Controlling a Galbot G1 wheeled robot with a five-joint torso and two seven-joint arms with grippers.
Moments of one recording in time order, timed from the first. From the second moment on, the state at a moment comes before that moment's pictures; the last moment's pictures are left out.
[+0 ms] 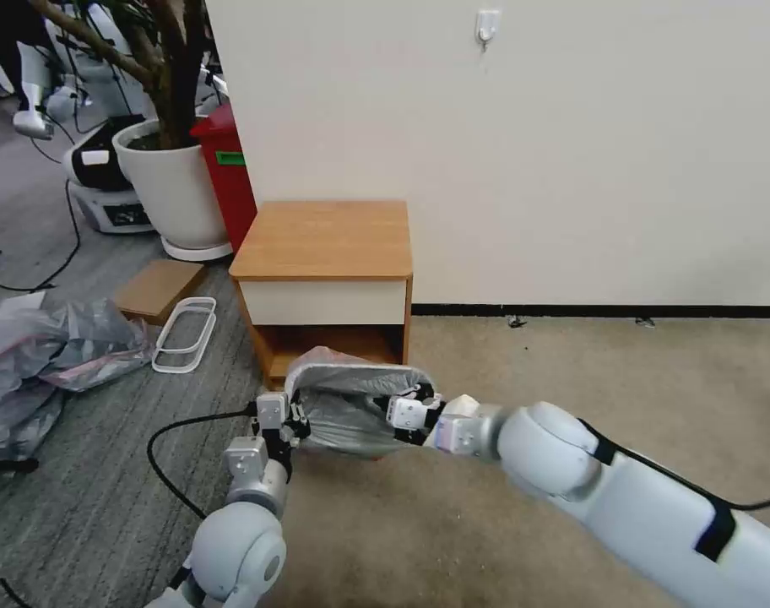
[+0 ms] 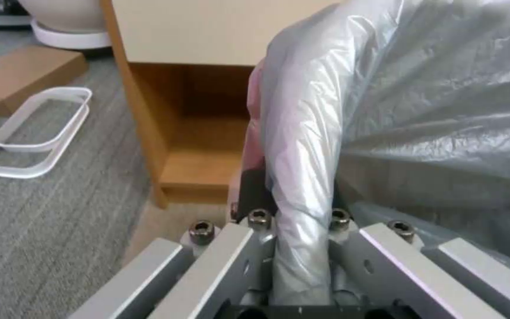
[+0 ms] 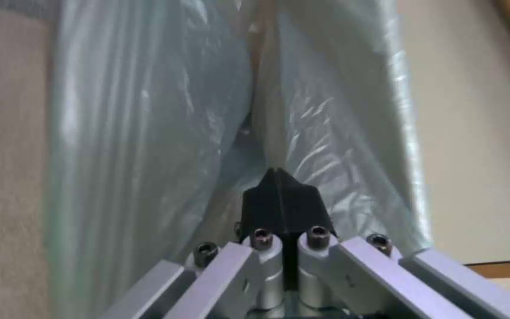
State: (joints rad) left arm 1.44 -1.19 -0.23 -2.08 -0.40 0.29 -0.44; right arm -0.65 0.86 -0.41 1.96 -0.21 -0.46 -0.48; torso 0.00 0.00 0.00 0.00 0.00
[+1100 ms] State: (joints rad) left arm 1.40 -1.24 -0.15 -2.04 -0.37 0.29 -0.43; right arm -0.54 1.08 -0.55 1.61 -0.37 -0.54 -0.54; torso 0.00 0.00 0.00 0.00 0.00
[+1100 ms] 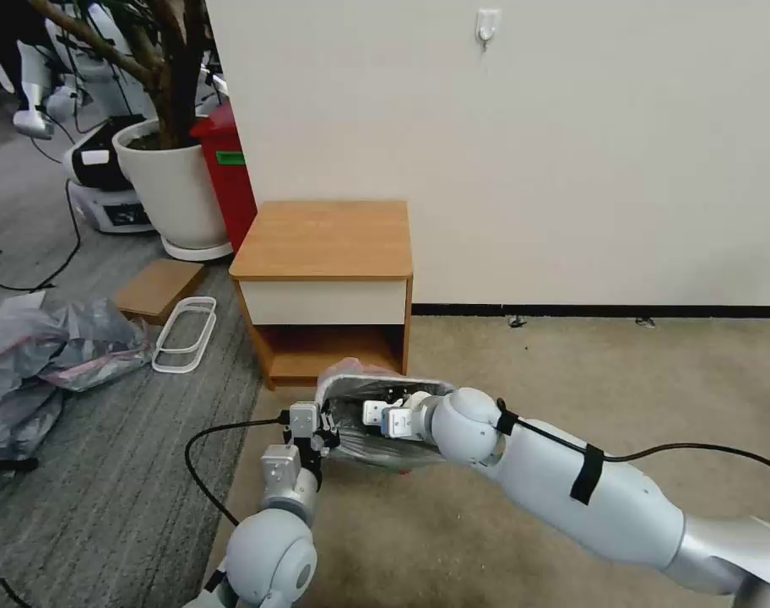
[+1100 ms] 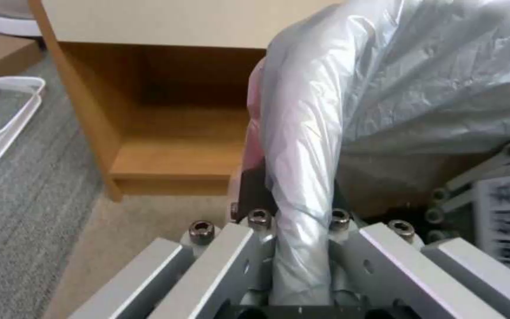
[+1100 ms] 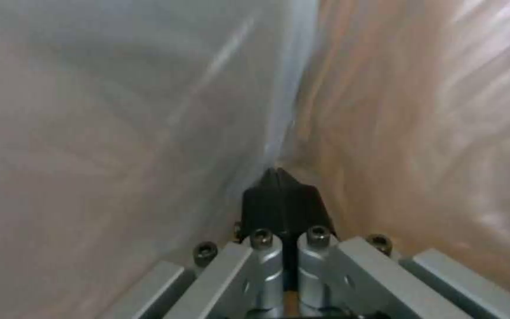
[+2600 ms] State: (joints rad) left arm 1.42 -1.26 -0.14 -2.04 -0.37 0.29 -0.43; right arm -0.54 1.18 -0.56 1.42 -0.46 -0.51 -0.56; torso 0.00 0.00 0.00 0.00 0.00
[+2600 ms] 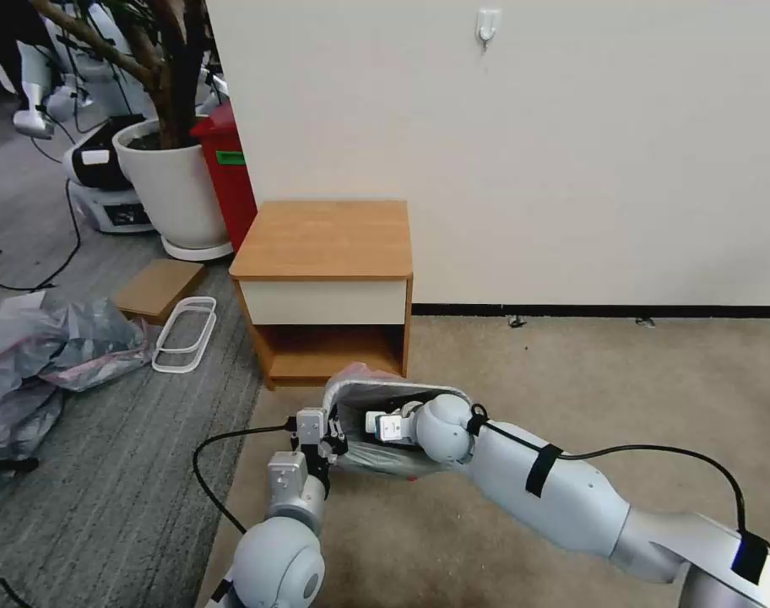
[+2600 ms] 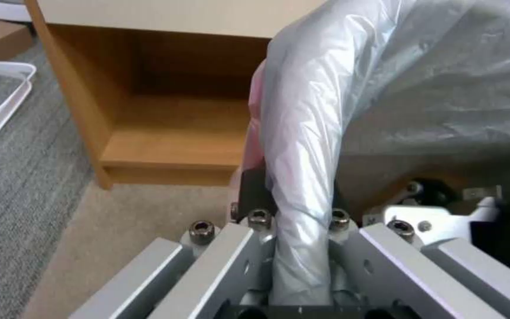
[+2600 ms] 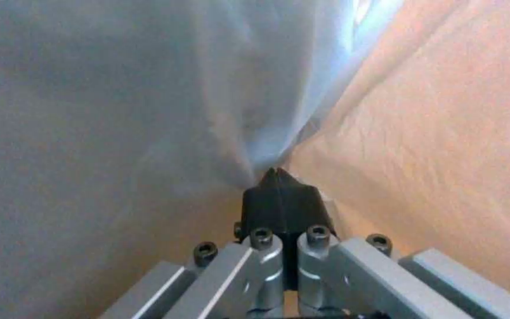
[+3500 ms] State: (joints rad) left arm 1.36 -1.26 -0.14 -1.99 -0.47 0.29 -0.49; right arm -0.51 1.13 -0.58 1.49 -0.42 -0.52 -0.58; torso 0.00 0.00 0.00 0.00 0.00
